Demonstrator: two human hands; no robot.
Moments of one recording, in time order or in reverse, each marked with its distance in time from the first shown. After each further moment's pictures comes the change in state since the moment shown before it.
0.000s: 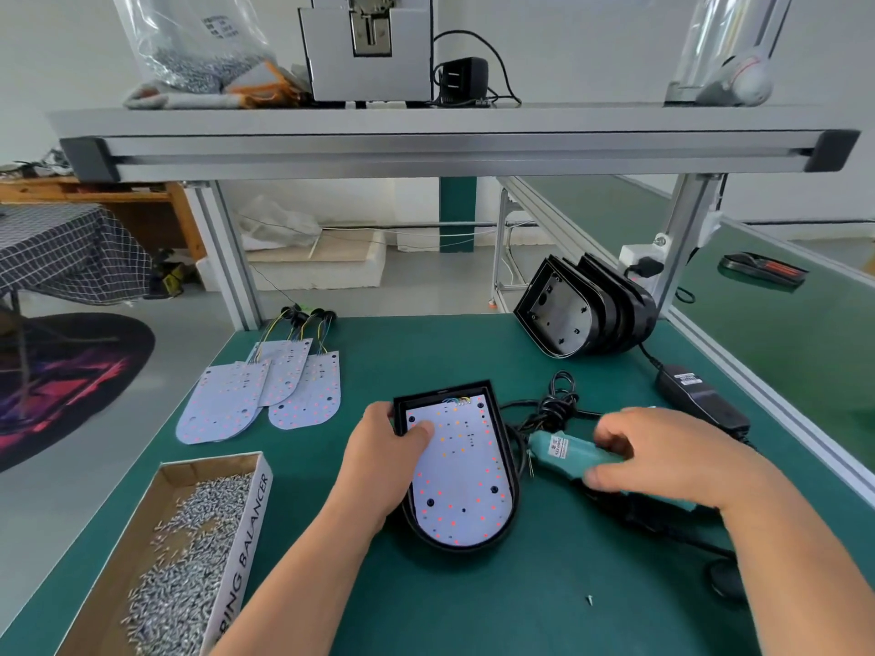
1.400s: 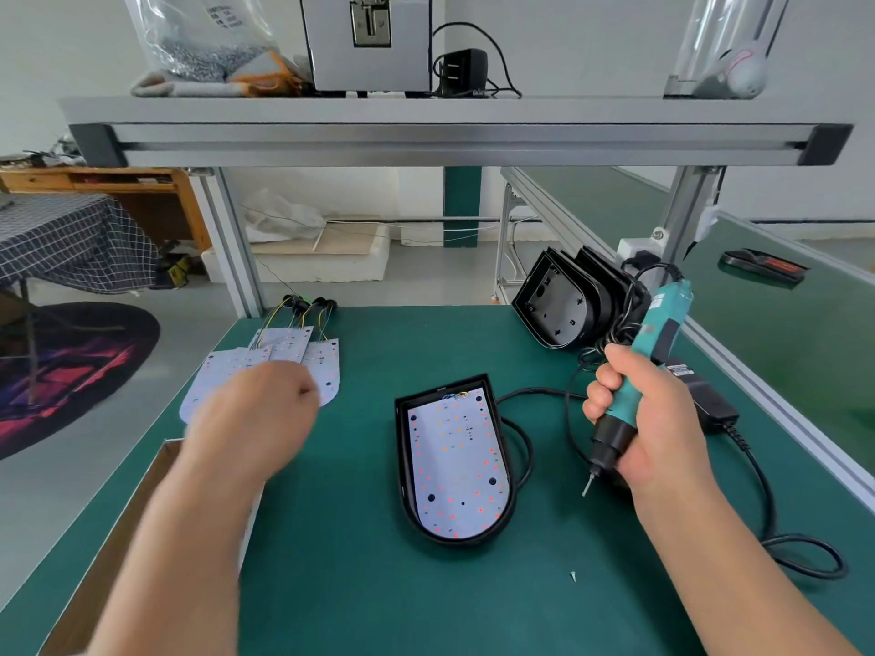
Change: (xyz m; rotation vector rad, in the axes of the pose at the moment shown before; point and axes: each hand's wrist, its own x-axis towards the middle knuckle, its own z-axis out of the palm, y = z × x) left_hand -0.021 0.045 -0.115 0.840 0.121 0.051; right_hand 0.016 -0.036 0.025 2.028 0.564 -0.119
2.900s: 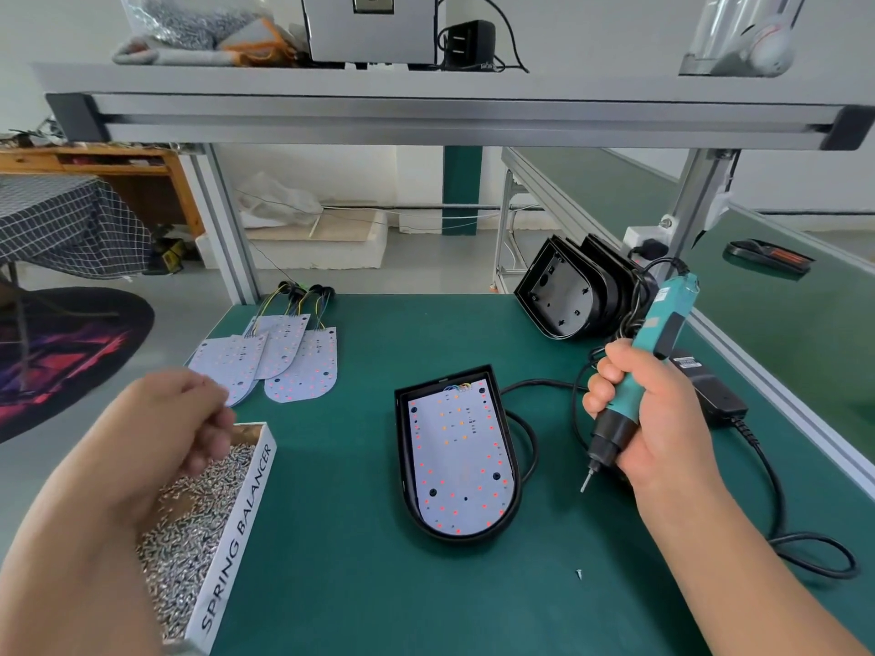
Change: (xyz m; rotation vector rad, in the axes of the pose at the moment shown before) left_hand 0.001 -0.074 -0.002 -0.849 0.002 -0.185; right_hand 0.003 0.006 0.001 -0.018 -0.034 -0.018
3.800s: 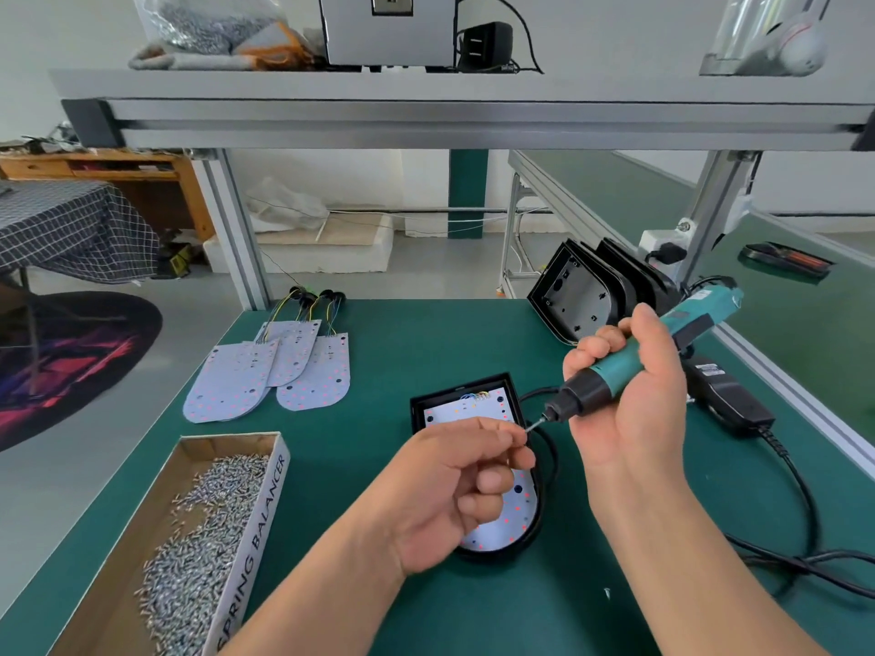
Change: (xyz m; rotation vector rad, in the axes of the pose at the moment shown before) left_hand -0.071 0.038 0.164 -0.745 -0.857 -0.329; right_hand -0.012 0.009 0.077 0.399 0.163 -0.082
